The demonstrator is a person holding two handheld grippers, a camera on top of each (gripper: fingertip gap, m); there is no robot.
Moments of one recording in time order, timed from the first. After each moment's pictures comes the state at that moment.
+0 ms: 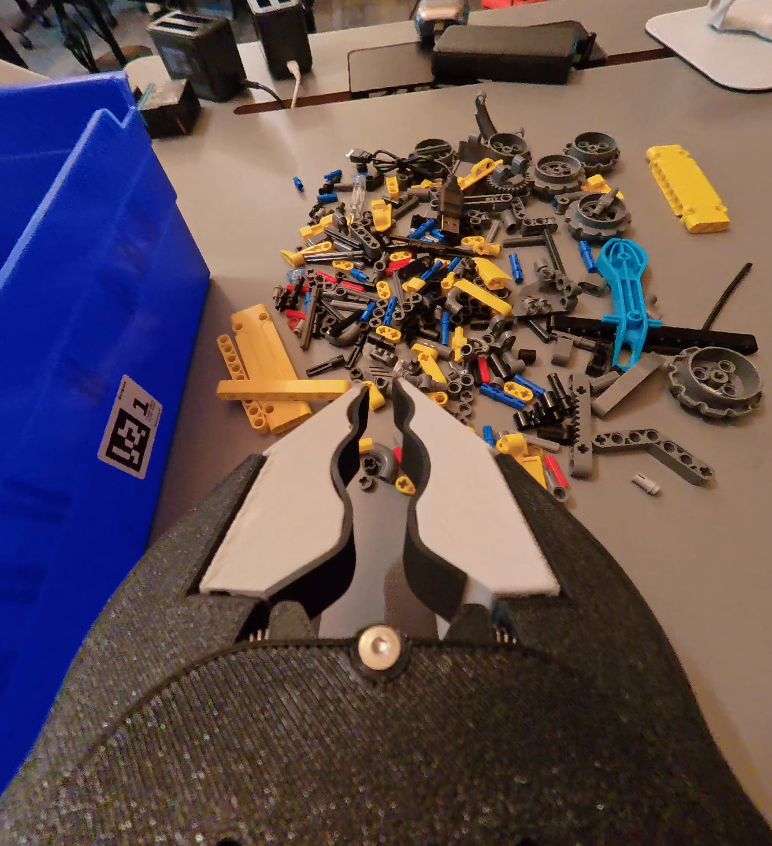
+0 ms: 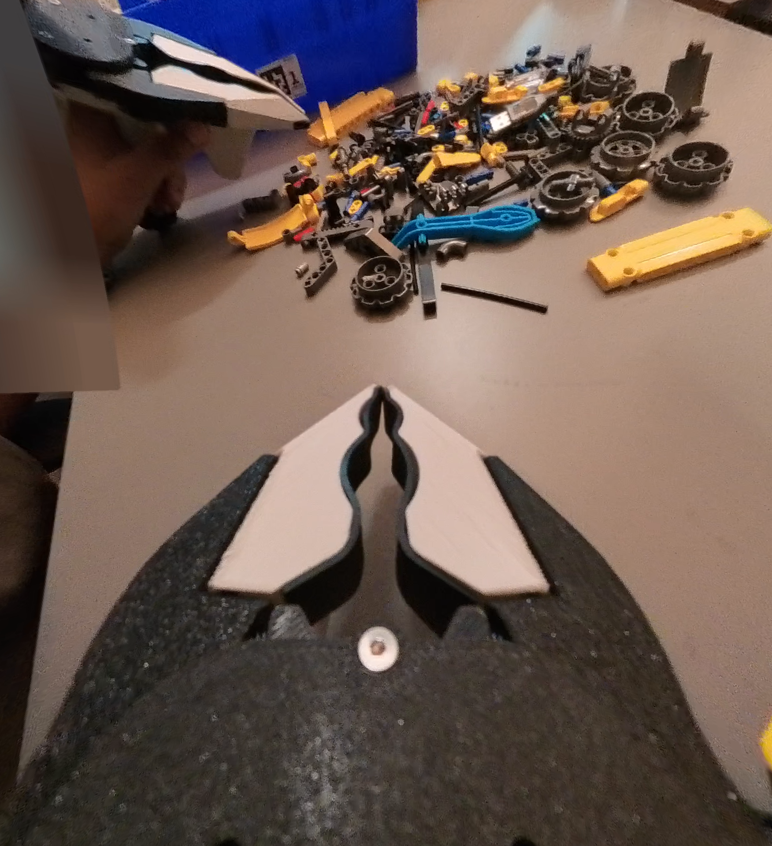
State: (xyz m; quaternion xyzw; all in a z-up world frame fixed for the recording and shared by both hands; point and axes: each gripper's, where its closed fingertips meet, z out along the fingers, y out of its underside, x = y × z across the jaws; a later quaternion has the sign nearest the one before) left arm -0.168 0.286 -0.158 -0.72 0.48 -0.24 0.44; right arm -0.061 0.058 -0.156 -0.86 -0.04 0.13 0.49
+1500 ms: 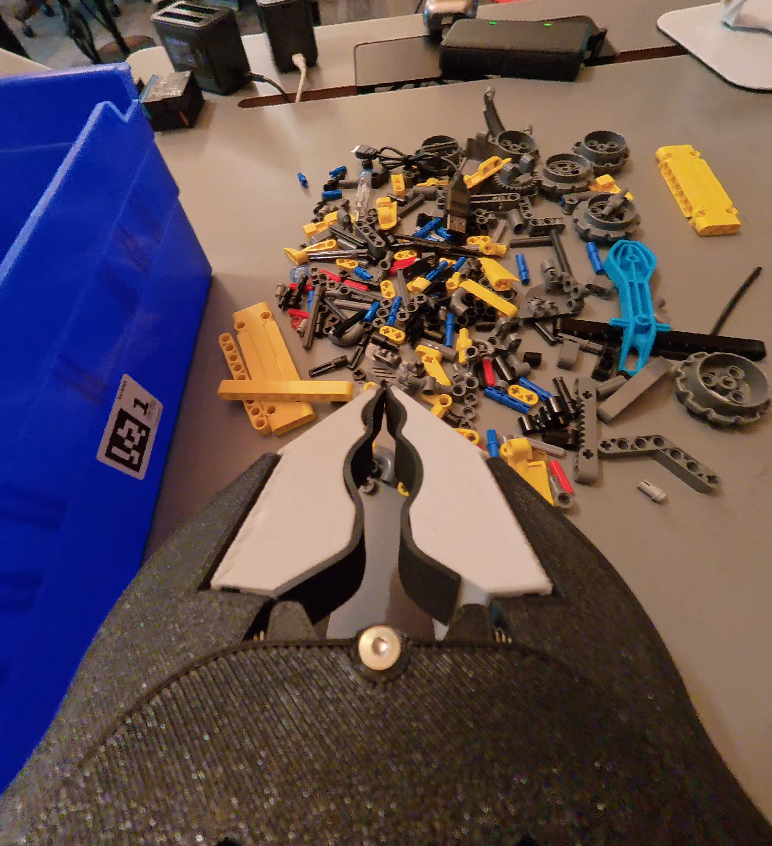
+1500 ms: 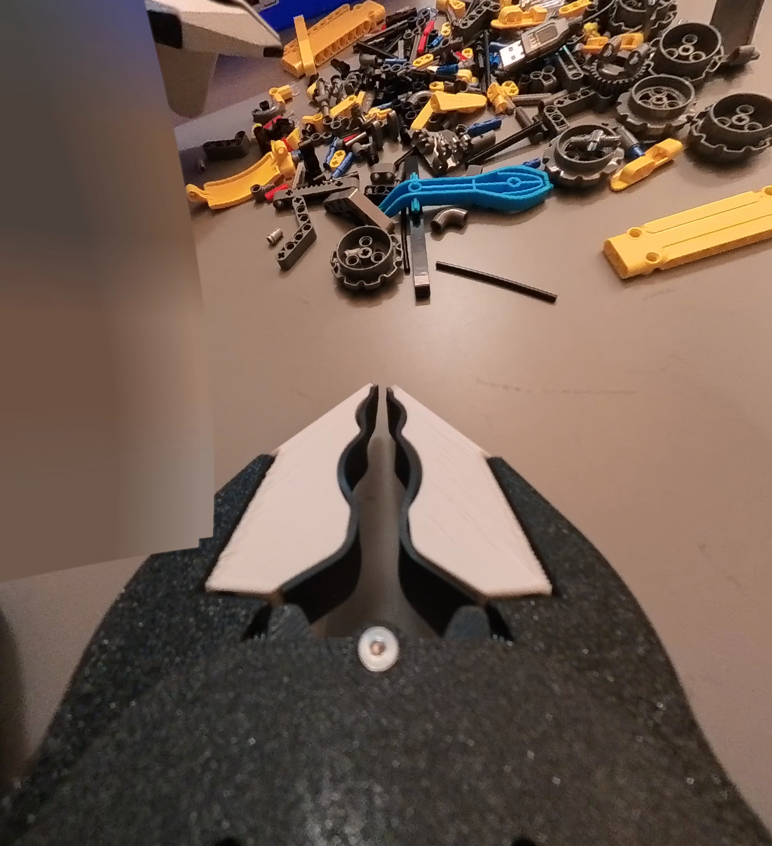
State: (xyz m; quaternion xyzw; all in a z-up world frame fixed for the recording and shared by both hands) left arm -0.167 0.288 -0.159 -0.73 0.47 -0.23 0.44; right arm -0.062 0.070 -0.175 -0.89 -0.06 0.11 0.44
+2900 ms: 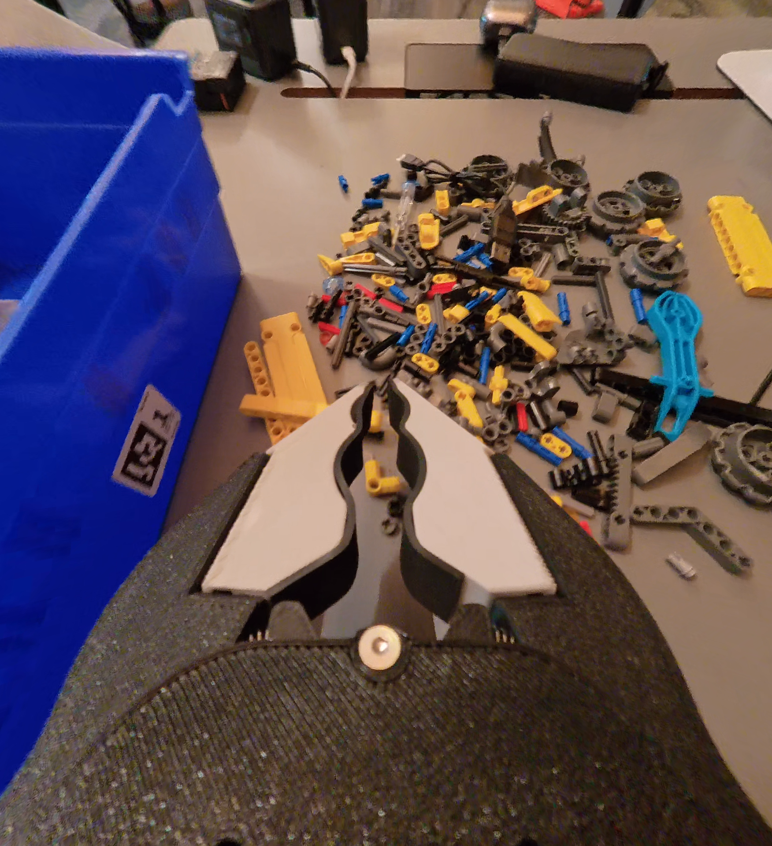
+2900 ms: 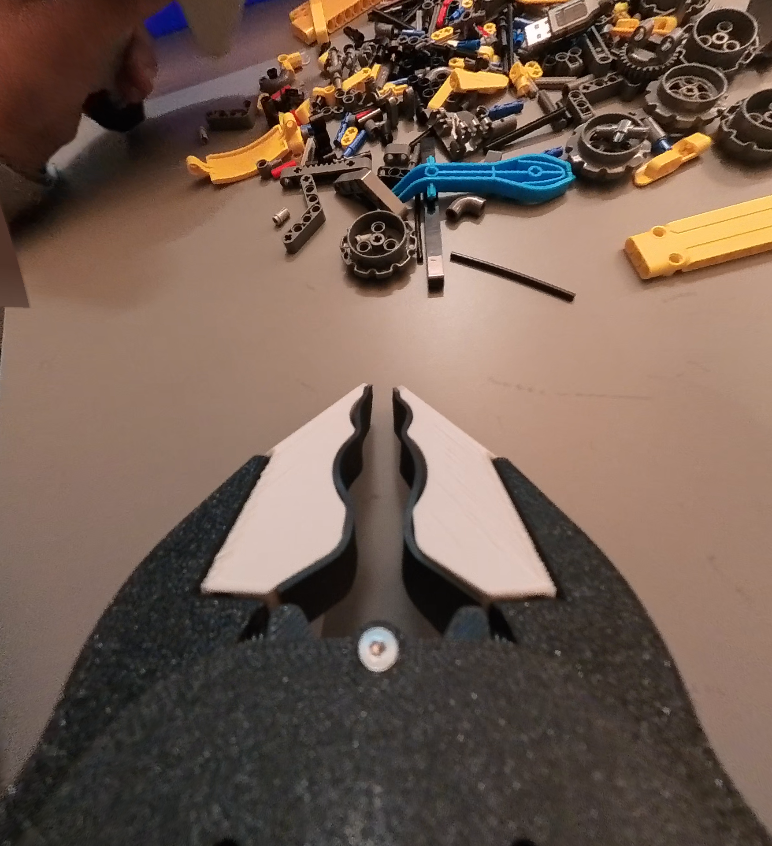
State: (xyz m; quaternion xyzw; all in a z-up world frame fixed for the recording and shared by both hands) left arm -0.158 0.312 -0.157 -0.76 0.43 -0.24 0.43; right arm -0.068 0.070 -0.180 -0.90 -0.08 0.11 0.42
